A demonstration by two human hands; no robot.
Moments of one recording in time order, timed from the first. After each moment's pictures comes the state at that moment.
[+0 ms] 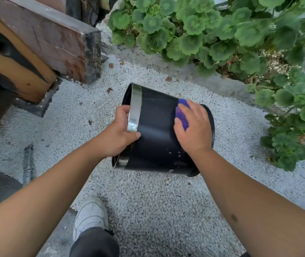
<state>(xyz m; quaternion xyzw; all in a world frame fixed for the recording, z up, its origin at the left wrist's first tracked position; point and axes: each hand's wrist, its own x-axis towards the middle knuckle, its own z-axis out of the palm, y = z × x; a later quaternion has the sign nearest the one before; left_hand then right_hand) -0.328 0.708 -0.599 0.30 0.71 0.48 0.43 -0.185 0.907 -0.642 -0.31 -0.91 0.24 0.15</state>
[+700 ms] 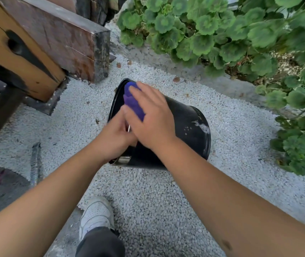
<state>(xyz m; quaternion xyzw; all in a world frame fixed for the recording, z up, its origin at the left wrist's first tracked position) -0.320 0.699 -0.570 0.28 0.69 0.55 0.38 -0.266 0.811 -0.576 -0.17 -0.88 0.38 0.22</state>
